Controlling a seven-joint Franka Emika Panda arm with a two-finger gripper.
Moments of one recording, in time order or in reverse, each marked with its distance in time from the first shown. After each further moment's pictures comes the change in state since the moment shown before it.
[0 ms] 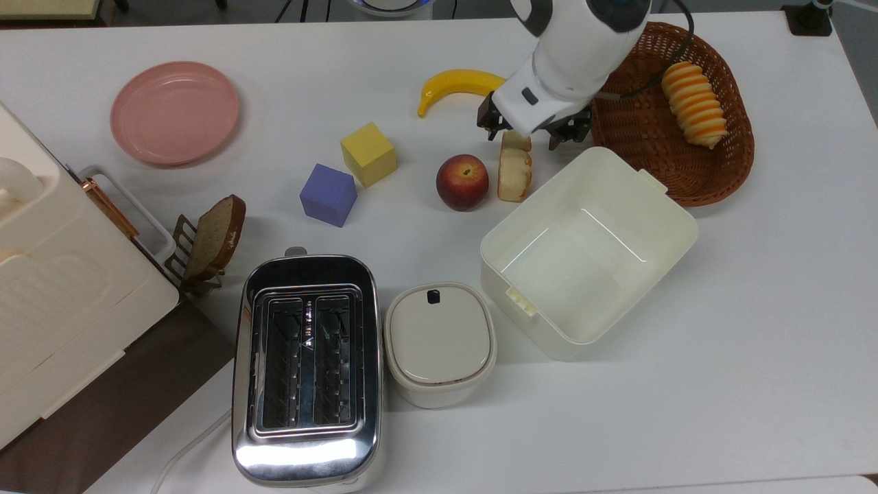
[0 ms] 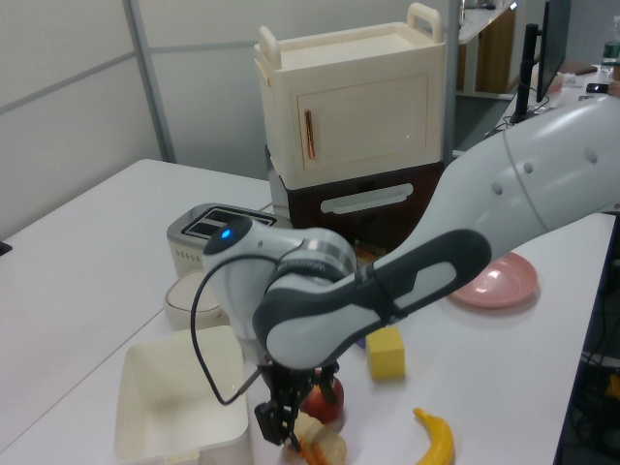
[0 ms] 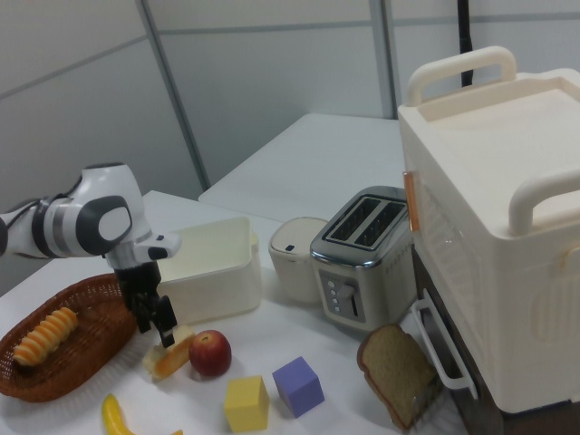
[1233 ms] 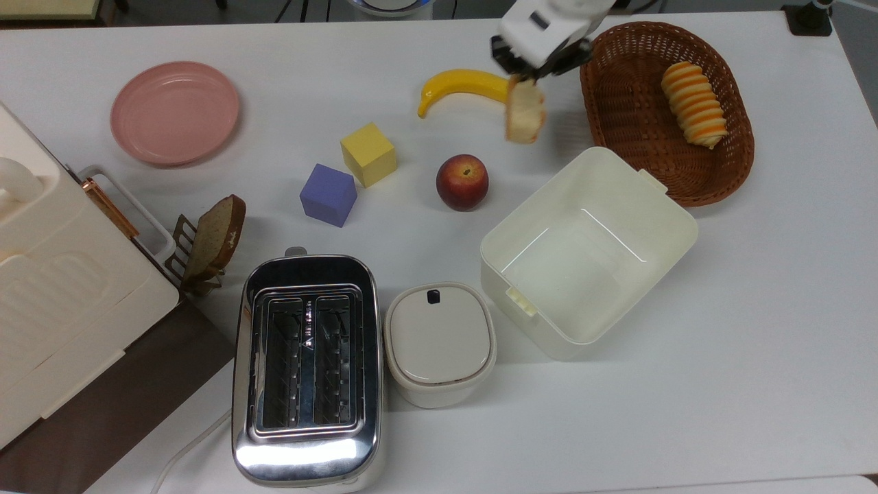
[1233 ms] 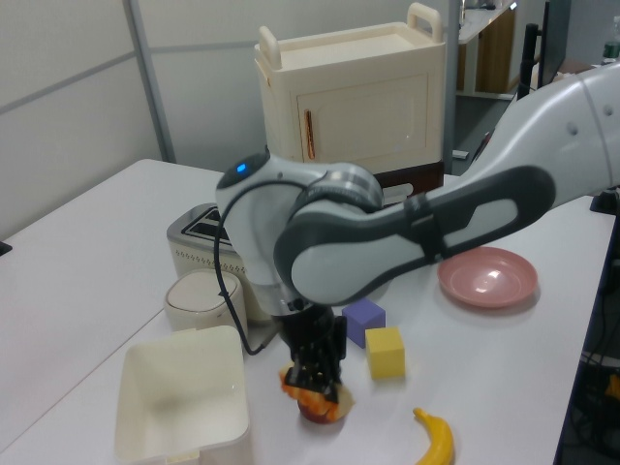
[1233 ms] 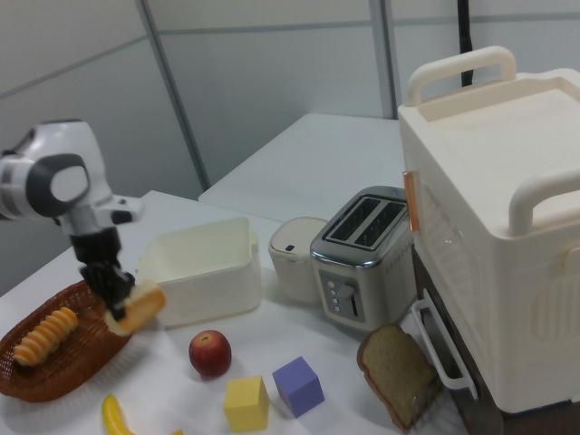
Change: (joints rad) arm 0.037 -0.182 -0.005 0.014 0.027 -0.182 -0.122
